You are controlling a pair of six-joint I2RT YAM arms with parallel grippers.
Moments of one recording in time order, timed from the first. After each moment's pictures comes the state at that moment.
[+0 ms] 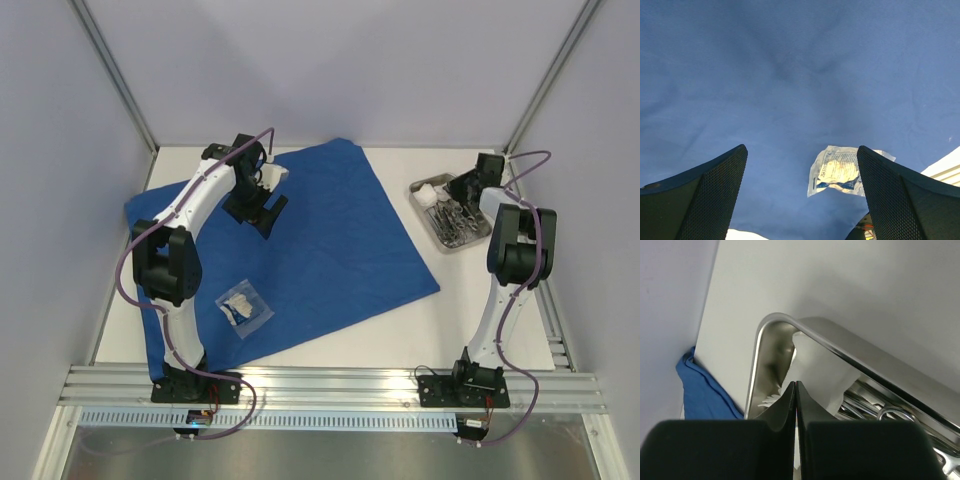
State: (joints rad) left arm -0.29 1.94 1.78 -1.19 0.15 0.30; right arm -0.17 2.14 1.48 -0.03 -0.13 0.96
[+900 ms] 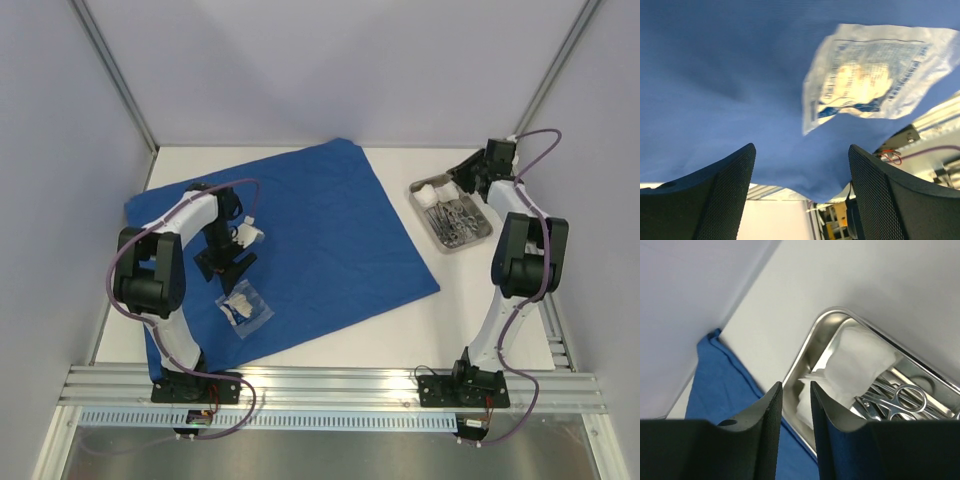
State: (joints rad) left arm -0.17 1.81 1.31 -1.29 0.08 0.52; right arm -0.17 2.01 1.49 -0.12 -0.16 0.82
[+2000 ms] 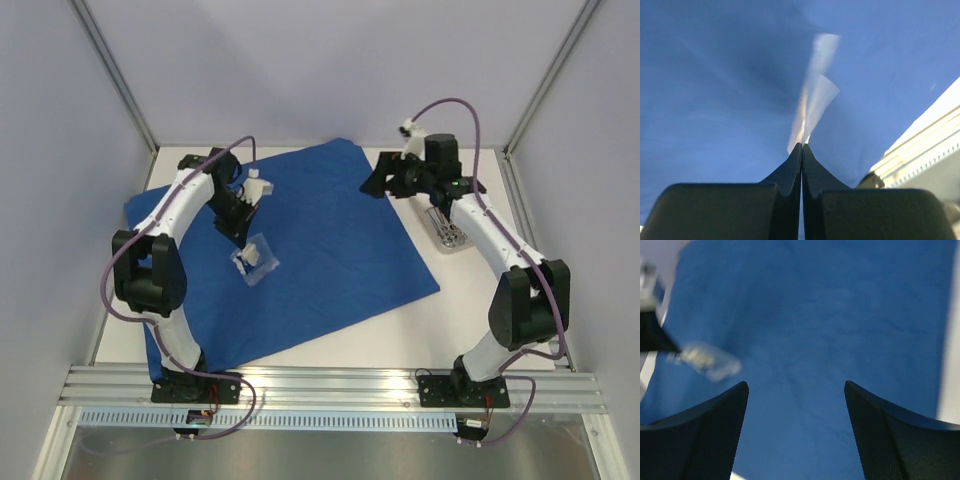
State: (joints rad) left arm -0.18 1.84 1.54 -1.25 0.32 0.44; right arm 0.18 1.62 1.37 -0.29 -0.42 0.33
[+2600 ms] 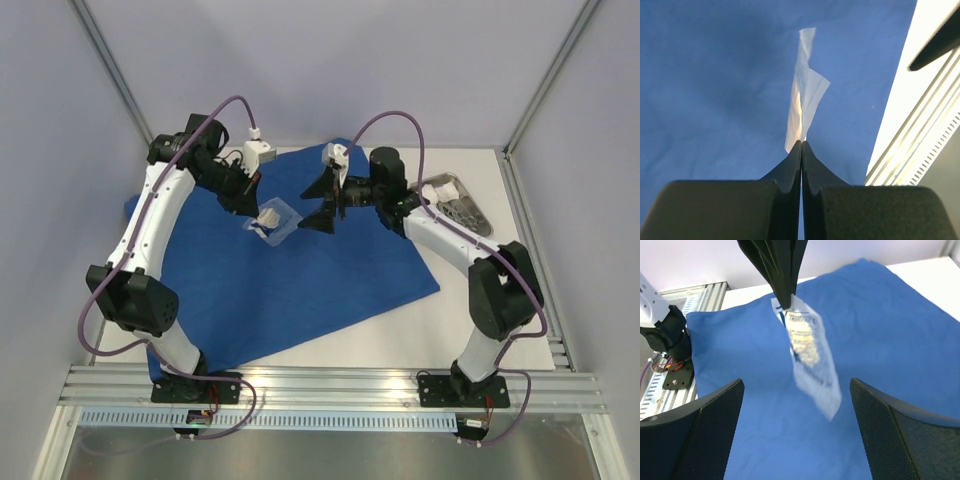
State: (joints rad) left arm -0.20 1.69 1.86 -1.33 0.59 0.57; right arm 0.52 1.71 1.29 0.25 -0.99 0.00
